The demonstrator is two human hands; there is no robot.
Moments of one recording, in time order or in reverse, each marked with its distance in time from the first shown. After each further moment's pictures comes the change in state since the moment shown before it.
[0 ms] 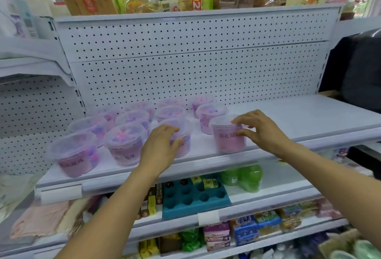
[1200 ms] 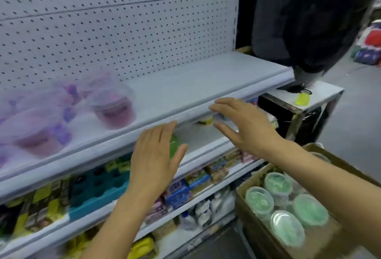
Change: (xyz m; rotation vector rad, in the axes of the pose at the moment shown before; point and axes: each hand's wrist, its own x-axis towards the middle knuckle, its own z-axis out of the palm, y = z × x) left_hand -0.054 0.206 0.157 0.077 0.009 0.374; right_hand -0.168 0.104 -0.114 -0.311 0.016 0.046
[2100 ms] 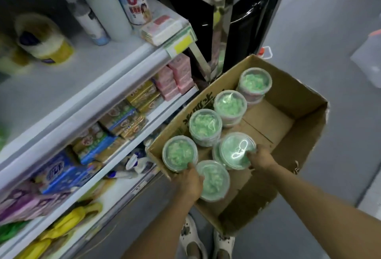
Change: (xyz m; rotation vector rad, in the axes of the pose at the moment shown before) left_hand -0.098 0.243 0.438 -0.026 -1.285 -0.301; right_hand -0.405 0.289 0.181 0.561 -0.535 1.828
